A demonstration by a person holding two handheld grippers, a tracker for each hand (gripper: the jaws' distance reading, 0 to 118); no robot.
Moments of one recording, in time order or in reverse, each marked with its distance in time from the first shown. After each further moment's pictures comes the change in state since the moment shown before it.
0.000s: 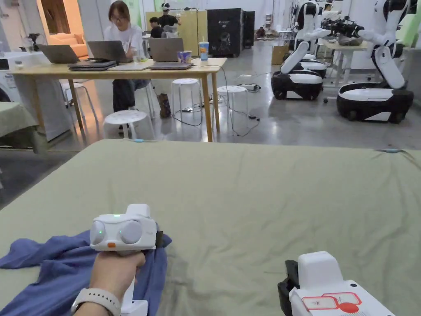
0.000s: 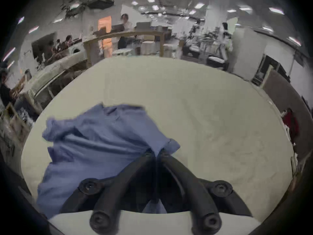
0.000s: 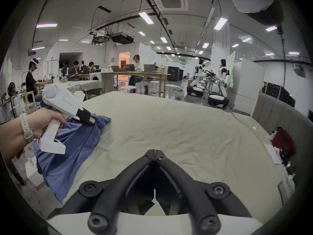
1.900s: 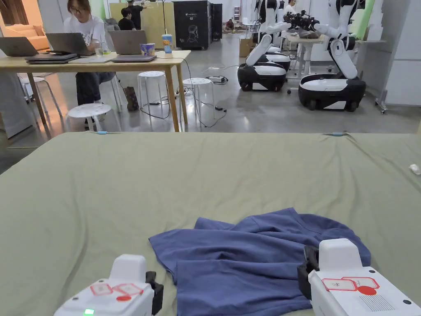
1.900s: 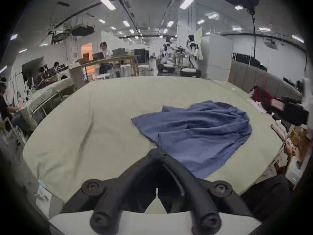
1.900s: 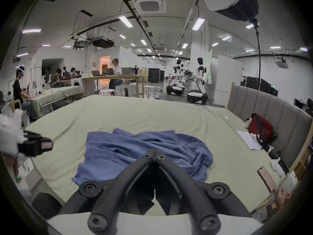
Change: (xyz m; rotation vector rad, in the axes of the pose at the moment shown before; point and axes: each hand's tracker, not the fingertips) left arm 0.109 -0.149 0.141 0.131 -0.082 -0.127; right arm 0.091 -0.050 0.068 0.010 -0.144 -0.074
